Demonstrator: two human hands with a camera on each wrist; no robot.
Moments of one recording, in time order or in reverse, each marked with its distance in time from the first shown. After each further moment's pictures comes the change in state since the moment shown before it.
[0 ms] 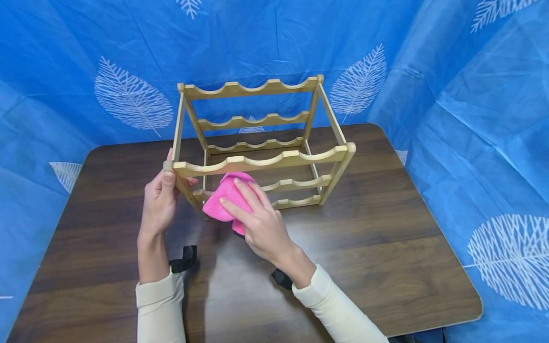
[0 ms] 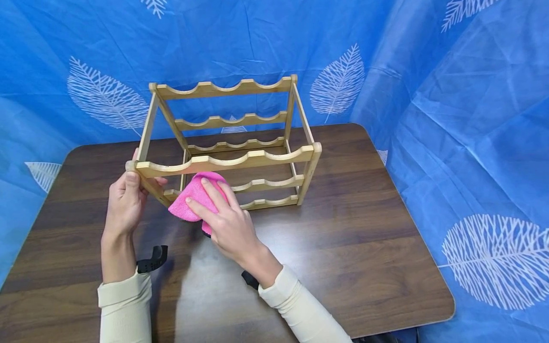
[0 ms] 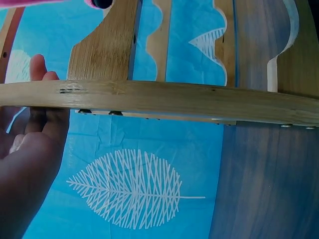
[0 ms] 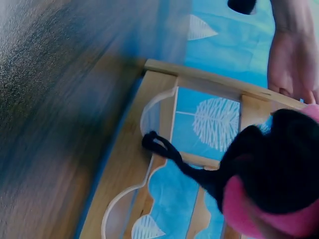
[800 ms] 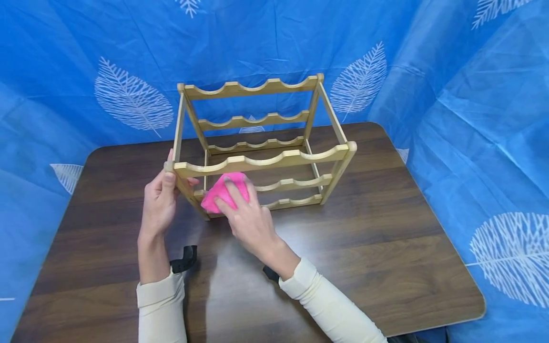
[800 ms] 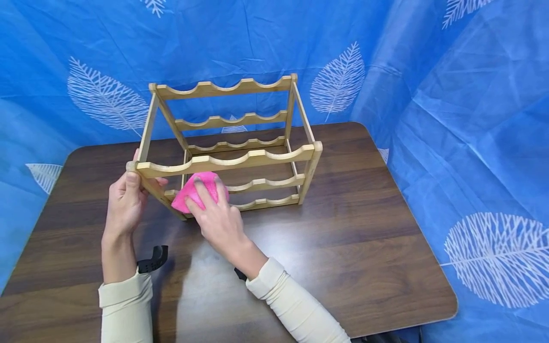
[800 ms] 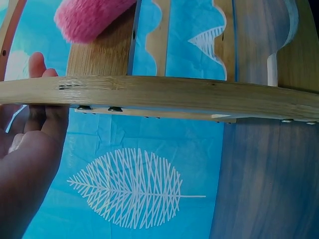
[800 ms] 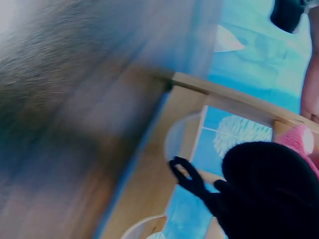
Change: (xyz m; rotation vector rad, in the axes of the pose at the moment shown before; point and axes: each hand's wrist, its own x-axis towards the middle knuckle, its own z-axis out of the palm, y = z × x) left_hand -0.001 -0.001 -0.001 0.002 0.004 0.037; right_hand 0.012 -0.005 0.033 -0.413 -0.060 -0.016
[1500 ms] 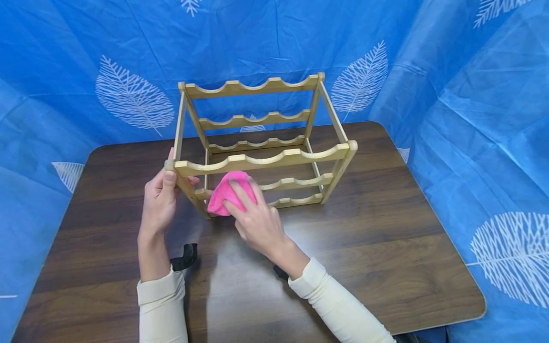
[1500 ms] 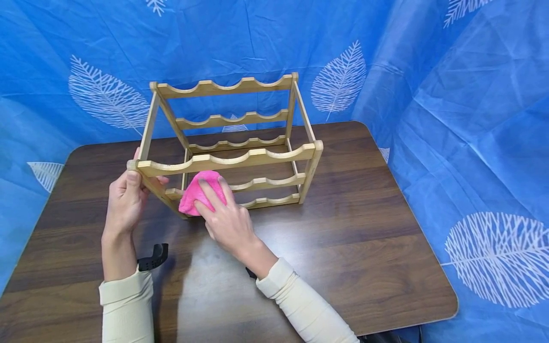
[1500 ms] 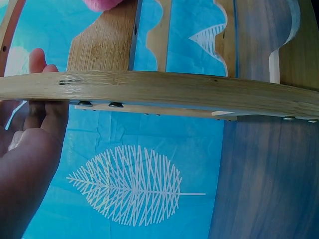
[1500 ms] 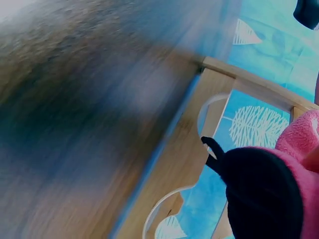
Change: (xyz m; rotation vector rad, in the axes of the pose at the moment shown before) left_hand -0.001 -0.001 -0.001 -0.012 -0.017 -0.023; right_hand -0.014 0.014 0.005 0.085 0.032 -0.023
